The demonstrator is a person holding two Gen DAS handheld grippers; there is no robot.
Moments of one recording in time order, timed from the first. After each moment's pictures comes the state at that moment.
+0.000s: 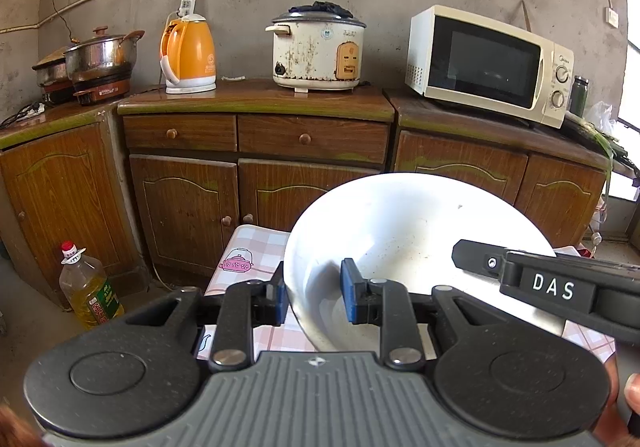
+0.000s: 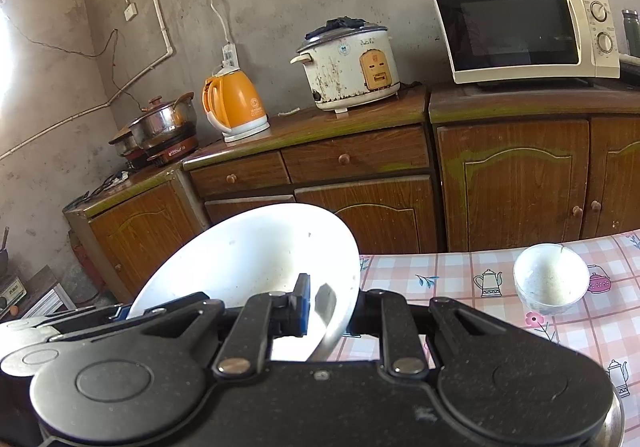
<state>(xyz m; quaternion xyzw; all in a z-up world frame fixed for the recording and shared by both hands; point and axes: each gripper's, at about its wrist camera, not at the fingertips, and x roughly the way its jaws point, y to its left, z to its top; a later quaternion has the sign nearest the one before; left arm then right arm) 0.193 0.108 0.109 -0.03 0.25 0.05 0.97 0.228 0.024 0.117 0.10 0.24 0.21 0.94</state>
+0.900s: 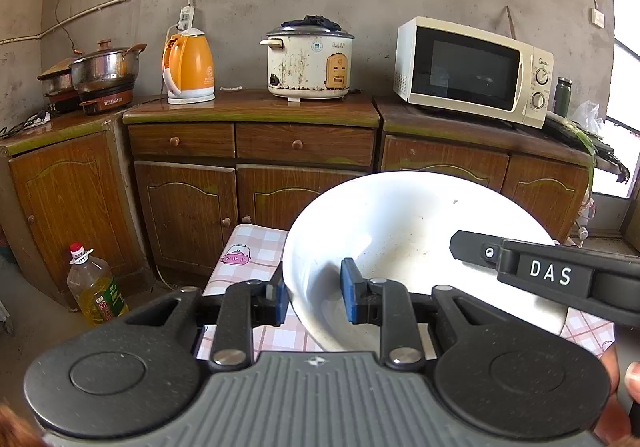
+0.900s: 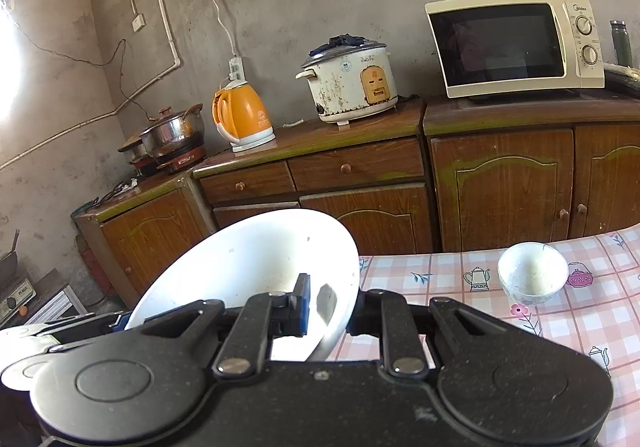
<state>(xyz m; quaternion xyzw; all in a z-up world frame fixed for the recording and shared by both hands) 0.155 0.090 0.121 -0.03 0.24 0.05 0.97 0.184 0.003 0.133 0.10 0.23 0.21 0.94</state>
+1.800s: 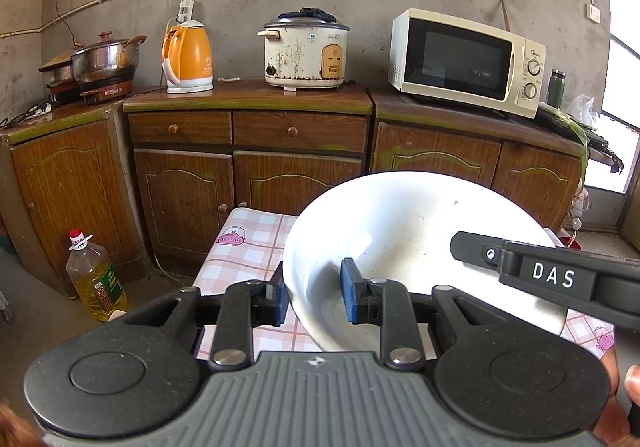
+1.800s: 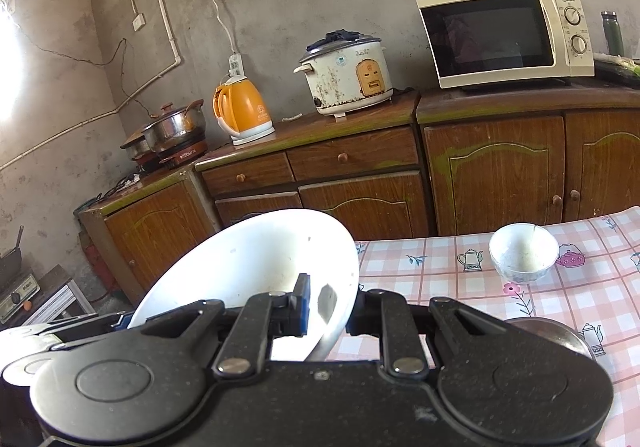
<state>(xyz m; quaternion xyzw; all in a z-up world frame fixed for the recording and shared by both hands) 0.133 0.080 0.109 -0.03 0.25 0.04 0.97 0.158 -0.011 0.120 0.11 0.23 0.21 0.94</state>
